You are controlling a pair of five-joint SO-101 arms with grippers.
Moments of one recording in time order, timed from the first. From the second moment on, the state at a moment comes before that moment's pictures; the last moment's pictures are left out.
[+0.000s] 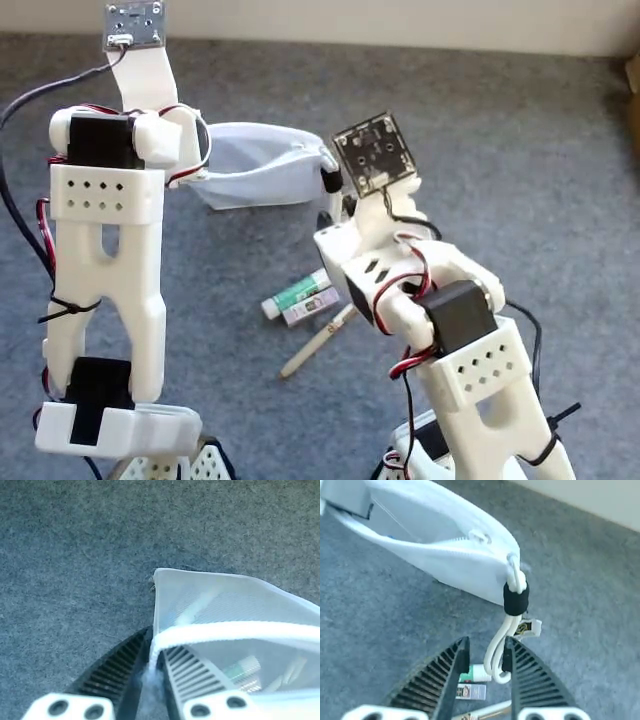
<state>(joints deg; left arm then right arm) -1.3 -0.9 -21.4 95.1 17.2 -28.7 -46.5 25.3 67.2 5.1</state>
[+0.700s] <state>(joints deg) -1.3 -0.9 -21.4 95.1 17.2 -28.3 -46.7 30.1 82.6 4.9</state>
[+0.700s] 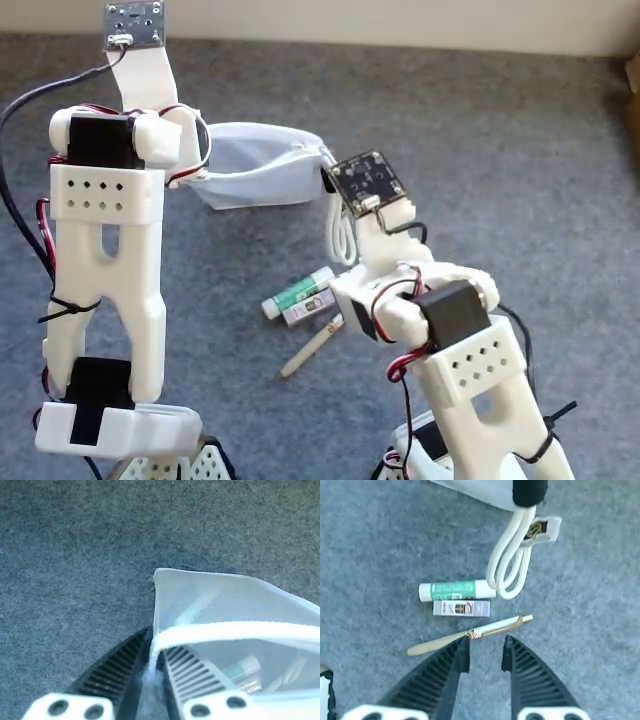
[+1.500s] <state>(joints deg) -1.3 -0.9 -21.1 95.0 17.2 -21.8 -44.9 44.5 68.1 -15.2</state>
